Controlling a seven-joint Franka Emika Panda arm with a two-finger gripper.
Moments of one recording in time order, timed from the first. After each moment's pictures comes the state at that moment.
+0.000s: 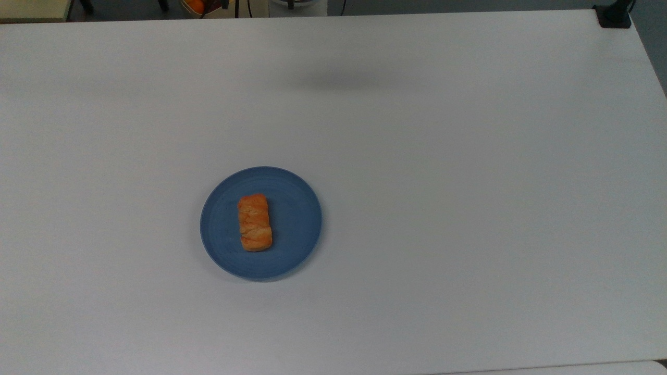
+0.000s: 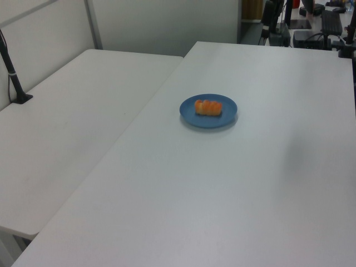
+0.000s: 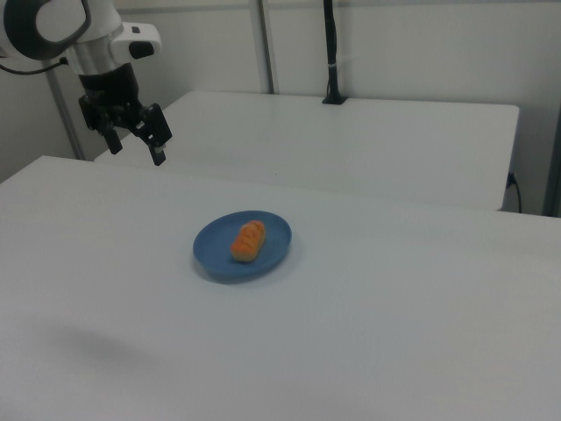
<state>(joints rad) 0.06 -0.05 -0.03 -1.64 0.04 1.73 0.01</state>
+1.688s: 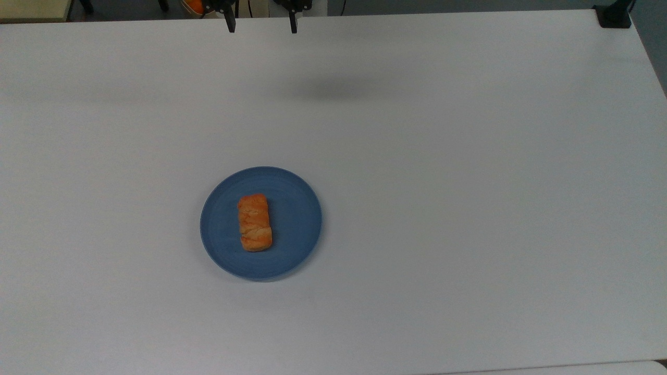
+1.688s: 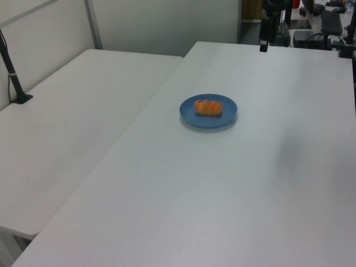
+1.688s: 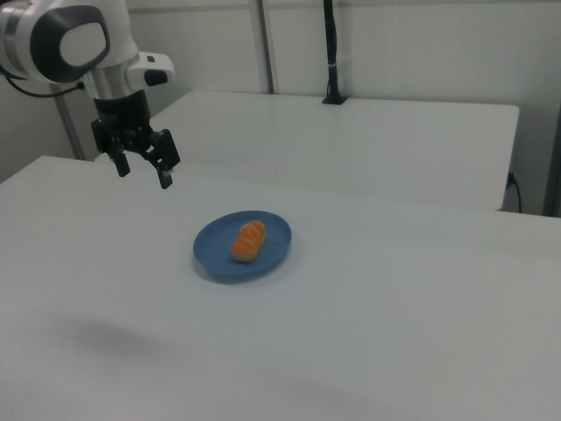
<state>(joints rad) 0.06 0.00 -0.03 -1.68 0.04 1.74 0.01</state>
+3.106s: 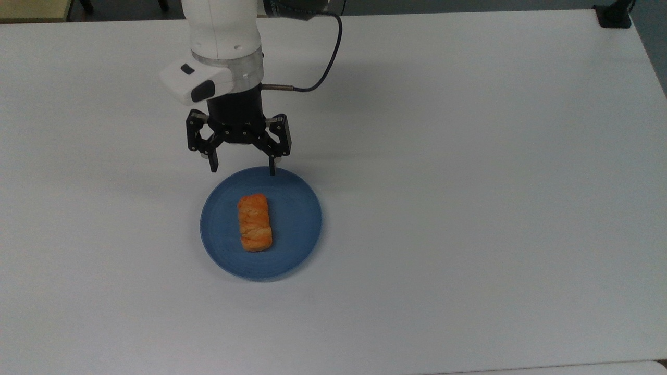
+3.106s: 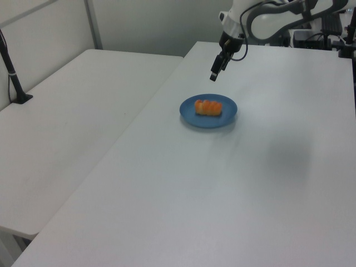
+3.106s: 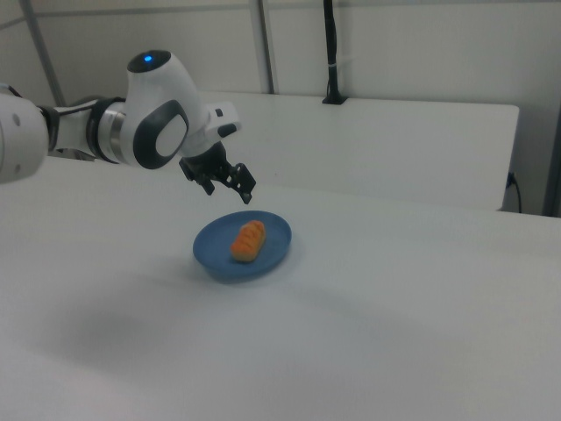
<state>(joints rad) 0.04 0.35 -0.04 -1.65 0.01 2.38 0.00</state>
